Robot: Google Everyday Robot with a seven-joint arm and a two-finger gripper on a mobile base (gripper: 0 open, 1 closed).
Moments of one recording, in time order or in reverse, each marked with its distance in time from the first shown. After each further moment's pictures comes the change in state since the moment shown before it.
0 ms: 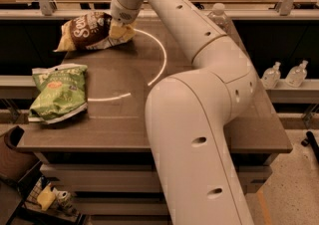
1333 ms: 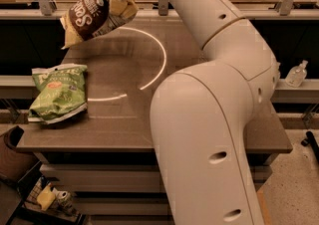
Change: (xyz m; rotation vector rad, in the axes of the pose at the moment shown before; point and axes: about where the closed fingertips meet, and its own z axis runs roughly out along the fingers) arm -0.032 -0.020 -0.089 0.144 0.014 -0.045
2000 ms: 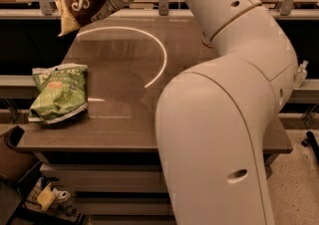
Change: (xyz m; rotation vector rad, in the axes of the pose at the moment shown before) arm -0.019 -0.015 -0.056 0.092 0.017 -0.031
